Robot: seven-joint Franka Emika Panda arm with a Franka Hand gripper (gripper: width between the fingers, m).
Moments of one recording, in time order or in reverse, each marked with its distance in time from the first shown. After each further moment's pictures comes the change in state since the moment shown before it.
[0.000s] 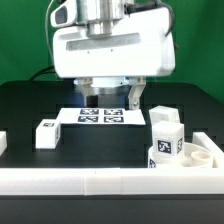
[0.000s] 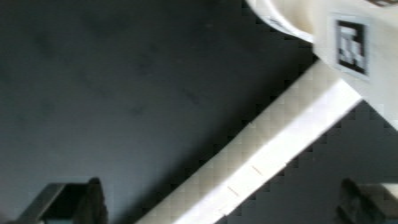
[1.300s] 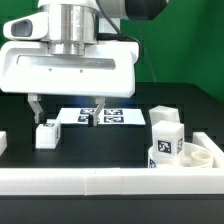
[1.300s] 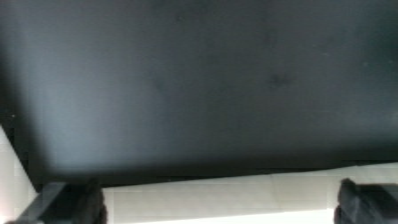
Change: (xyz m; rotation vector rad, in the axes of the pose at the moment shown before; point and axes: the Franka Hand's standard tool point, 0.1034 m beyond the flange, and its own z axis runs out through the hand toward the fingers) arm 0.024 0.064 0.021 -0.068 0.048 -0.513
